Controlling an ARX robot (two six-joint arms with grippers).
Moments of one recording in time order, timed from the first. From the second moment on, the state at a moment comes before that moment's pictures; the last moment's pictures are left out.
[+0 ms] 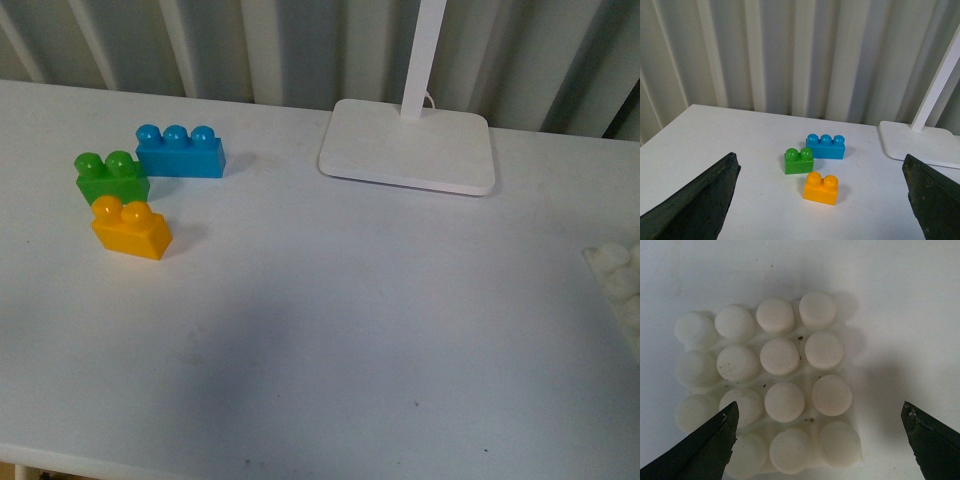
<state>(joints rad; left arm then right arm) 0.00 0.00 0.01 0.00 0.00 0.00 -0.41 1.83 0.52 0.48 -0.26 -0.17</state>
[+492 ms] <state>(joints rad) 0.00 0.00 0.01 0.00 0.00 0.00 -0.35 1.99 0.63 0.47 -0.24 -0.11</state>
